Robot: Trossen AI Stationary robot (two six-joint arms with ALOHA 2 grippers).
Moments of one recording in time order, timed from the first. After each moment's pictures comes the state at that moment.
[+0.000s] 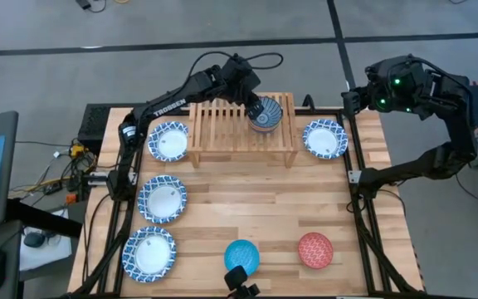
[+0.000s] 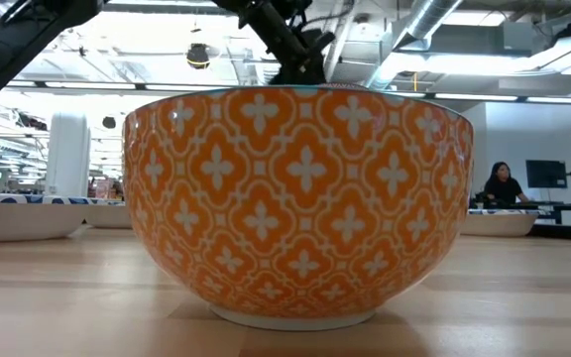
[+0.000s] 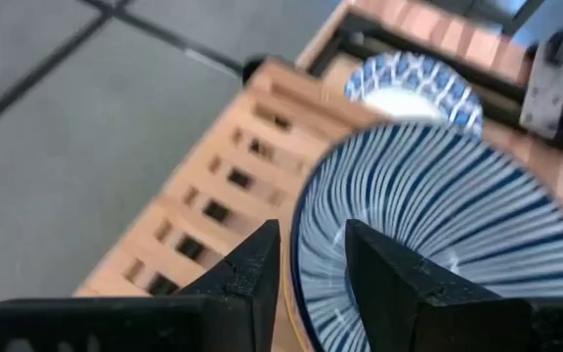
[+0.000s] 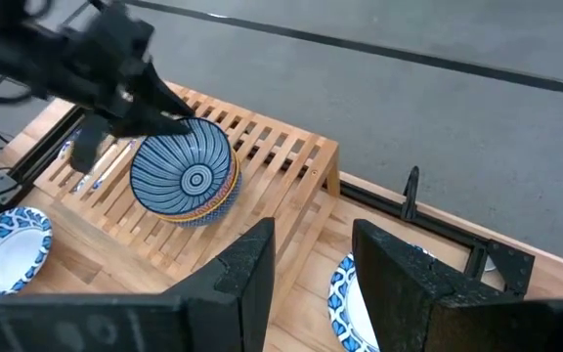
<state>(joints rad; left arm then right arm) 0.50 2.08 2.21 -0.77 0.02 -0.07 -0.44 1.21 2.03 -1.57 0.37 0.52</state>
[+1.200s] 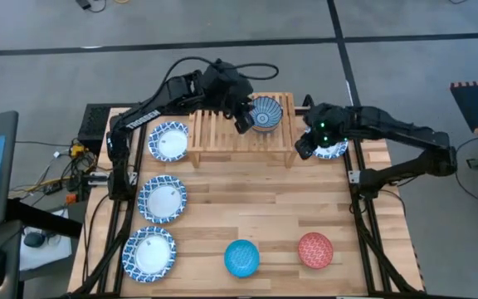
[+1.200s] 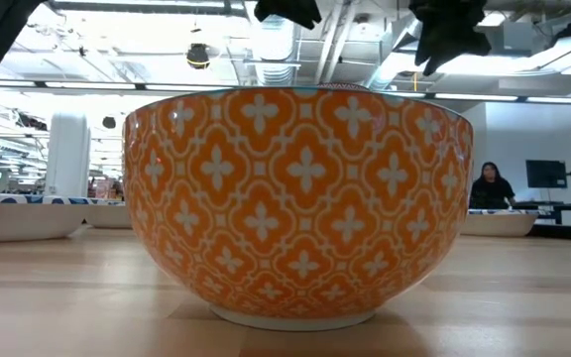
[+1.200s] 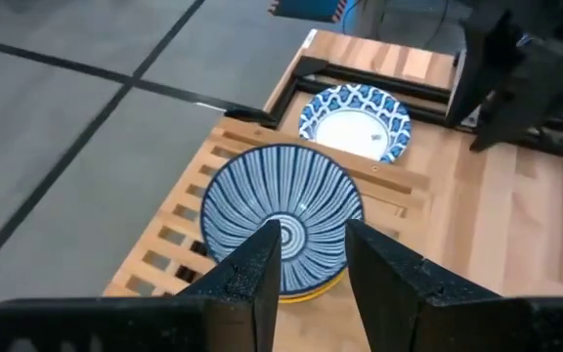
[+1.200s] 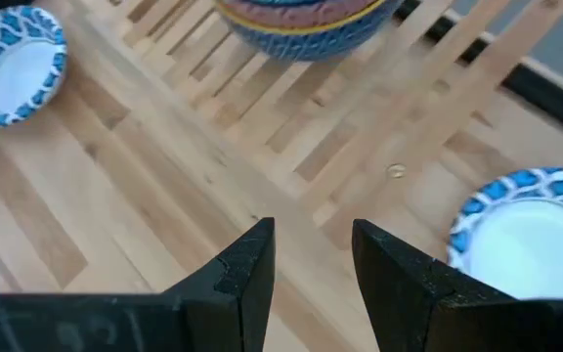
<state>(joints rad) 0.30 1.93 2.35 -1.00 -0.16 -0.01 -0.24 1.17 1.32 -1.08 0.15 0.57</state>
